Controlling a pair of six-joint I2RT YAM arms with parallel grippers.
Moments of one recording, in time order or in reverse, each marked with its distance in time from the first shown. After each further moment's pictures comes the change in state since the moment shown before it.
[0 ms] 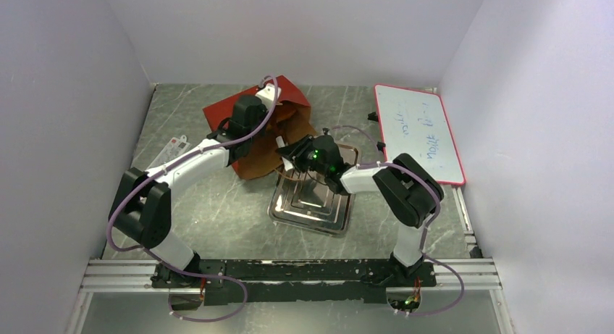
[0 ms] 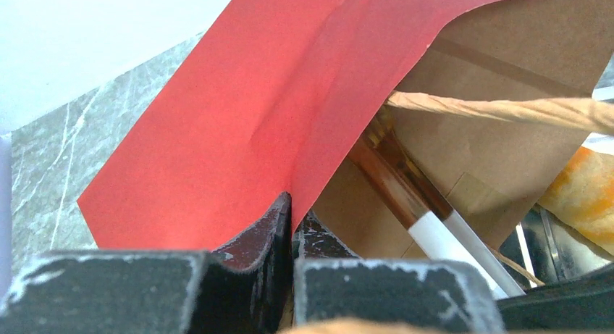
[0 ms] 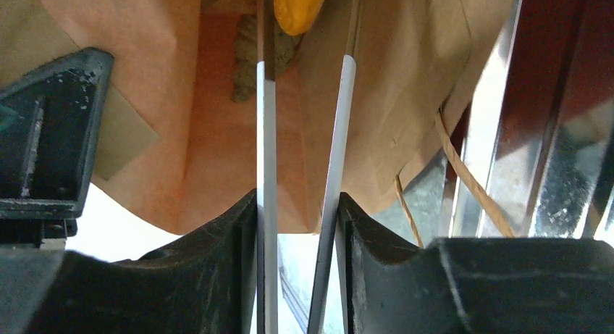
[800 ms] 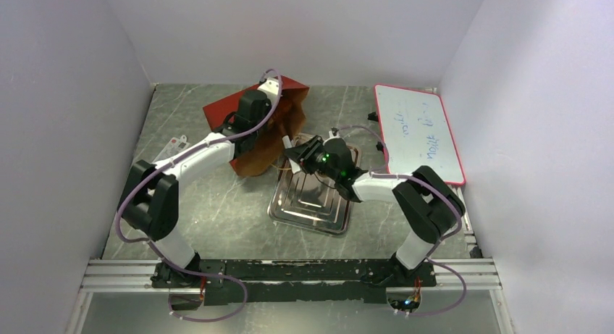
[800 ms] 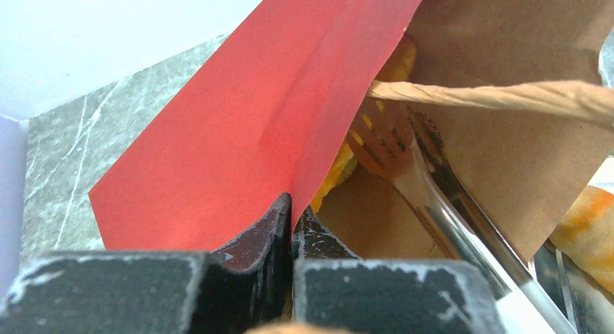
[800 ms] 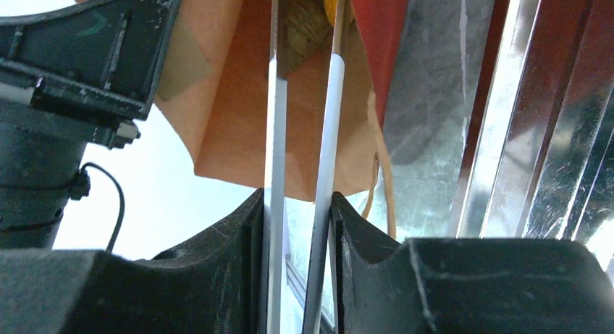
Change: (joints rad) left arm -0.006 0.066 0.068 0.001 -0.079 -0.034; right arm -0.008 -0.157 -0.101 0.010 -0.005 -0.035
